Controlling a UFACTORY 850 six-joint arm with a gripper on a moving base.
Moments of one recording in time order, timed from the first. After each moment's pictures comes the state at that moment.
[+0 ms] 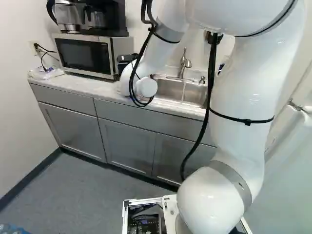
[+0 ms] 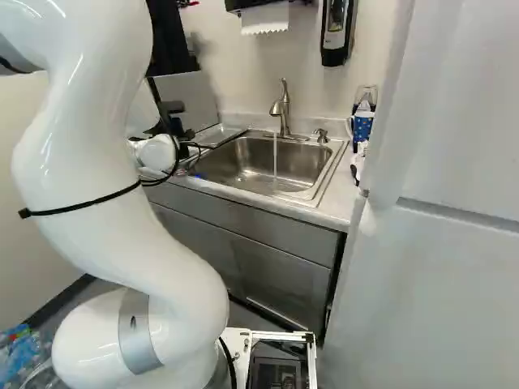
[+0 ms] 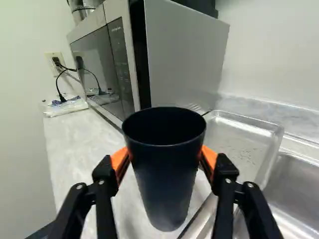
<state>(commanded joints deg) 24.1 -12.9 -45.8 1.4 50.1 0.0</state>
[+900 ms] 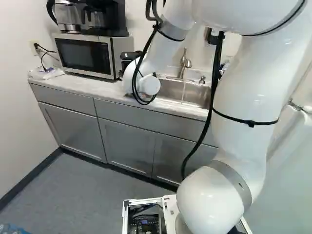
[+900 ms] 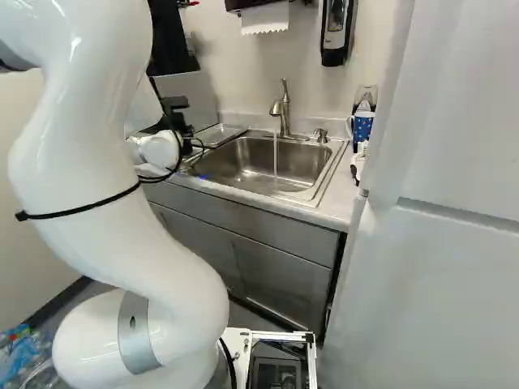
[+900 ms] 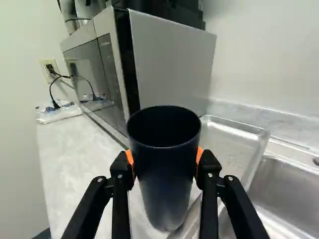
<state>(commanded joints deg) 21.7 -10.7 -45.6 1.4 50.1 0.0</state>
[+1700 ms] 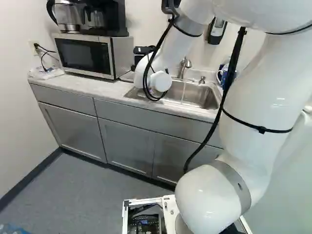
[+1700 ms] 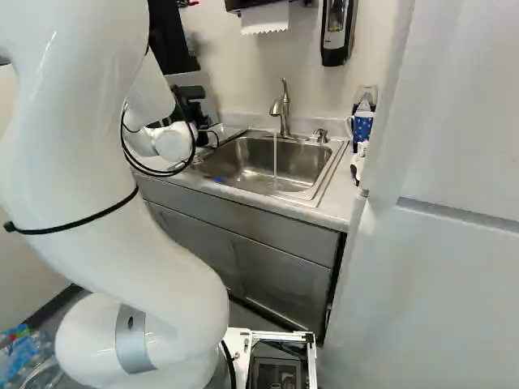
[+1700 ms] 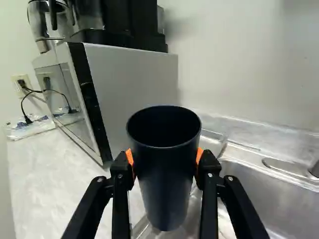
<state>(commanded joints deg) 15.4 -5.9 -42.9 1.4 50.1 0.0</state>
